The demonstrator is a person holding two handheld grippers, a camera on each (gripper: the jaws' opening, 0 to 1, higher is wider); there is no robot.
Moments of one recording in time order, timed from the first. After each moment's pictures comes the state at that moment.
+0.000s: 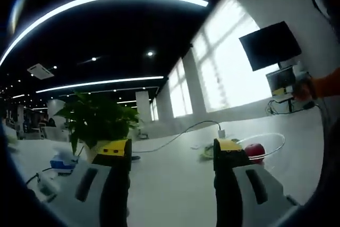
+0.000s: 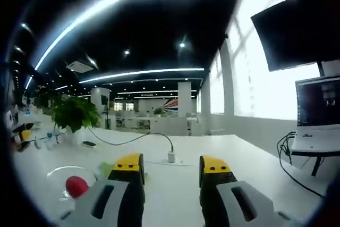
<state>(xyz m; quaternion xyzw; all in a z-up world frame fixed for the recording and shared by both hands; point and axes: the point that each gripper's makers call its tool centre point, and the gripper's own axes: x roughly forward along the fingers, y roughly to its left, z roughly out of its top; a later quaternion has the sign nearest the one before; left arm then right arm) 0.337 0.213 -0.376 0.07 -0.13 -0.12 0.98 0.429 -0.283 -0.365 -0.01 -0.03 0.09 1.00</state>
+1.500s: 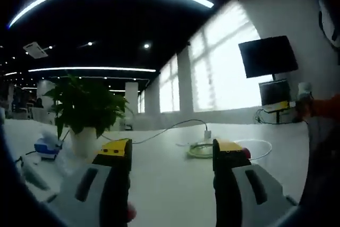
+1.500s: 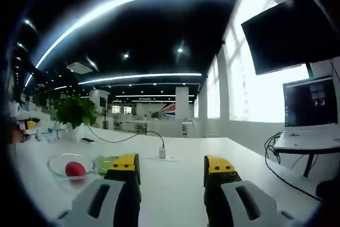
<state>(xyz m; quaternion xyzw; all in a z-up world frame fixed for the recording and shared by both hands) 0.341 0.204 -0.384 0.01 -0.09 -0.19 0.98 0.388 -0.326 -0.365 -0.02 -0.06 0.08 0.99</state>
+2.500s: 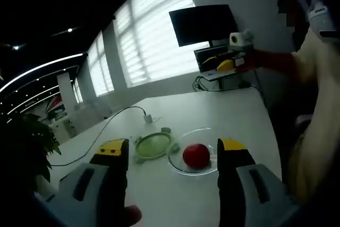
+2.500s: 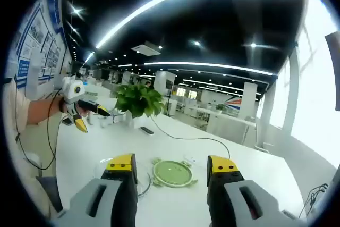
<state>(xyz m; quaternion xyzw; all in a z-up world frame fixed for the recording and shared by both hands) 0.374 0.068 -0.370 0.19 0.04 -0.45 0.87 0.403 -0.164 -0.310 -0.15 0.01 0.37 0.92</state>
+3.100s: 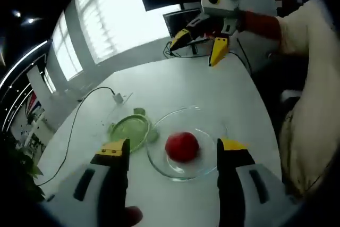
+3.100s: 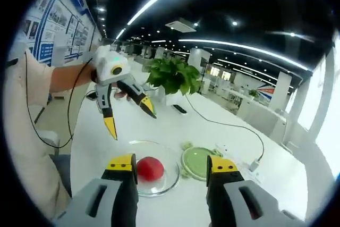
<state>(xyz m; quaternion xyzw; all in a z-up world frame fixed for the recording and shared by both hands) 0.395 0.009 -0.412 0.28 0.16 -0.52 0.79 0.396 -0.096 -0.360 -0.23 0.10 0.48 0.84</state>
